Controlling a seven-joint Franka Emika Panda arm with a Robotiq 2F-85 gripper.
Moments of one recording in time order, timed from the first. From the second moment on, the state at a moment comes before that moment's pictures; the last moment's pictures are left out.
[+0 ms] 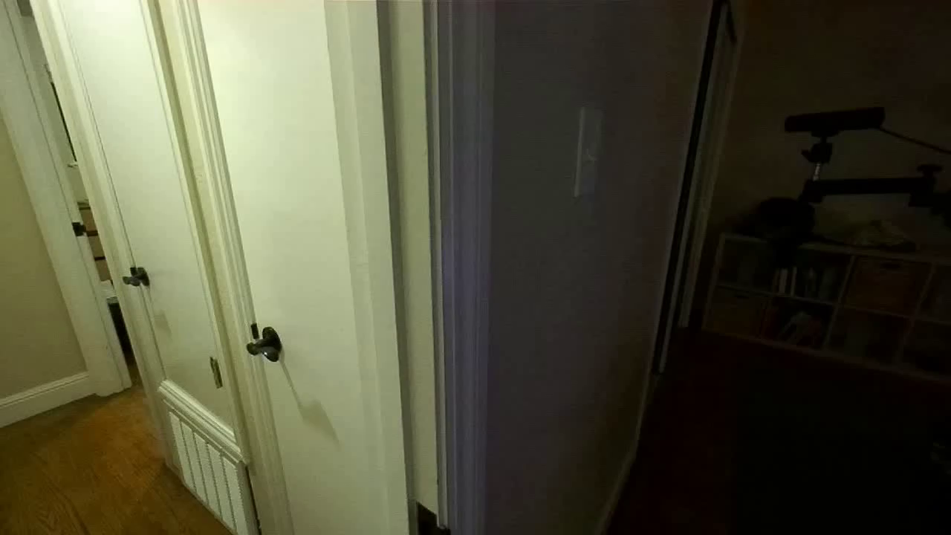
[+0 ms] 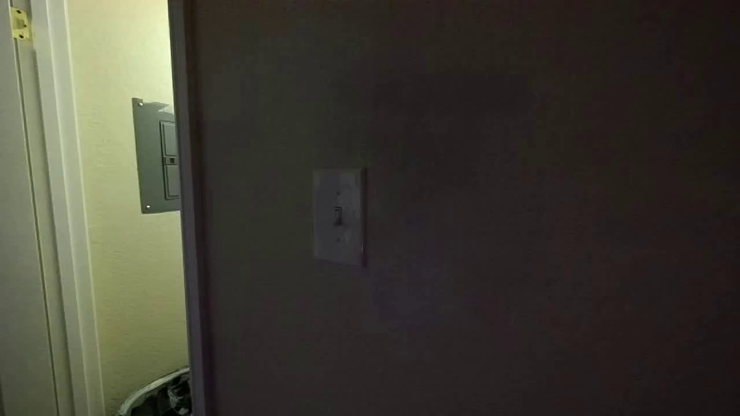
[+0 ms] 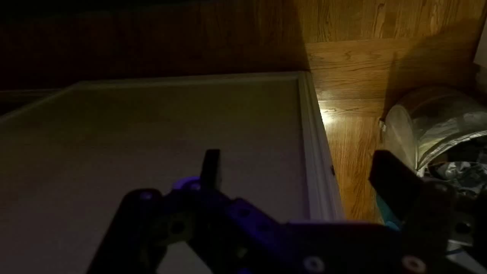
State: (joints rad) arm 0.10 -0.67 0.35 -2.40 0.03 1.86 0.33
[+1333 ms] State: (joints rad) arm 0.10 -0.60 0.25 -2.54 0.02 2.07 0.23
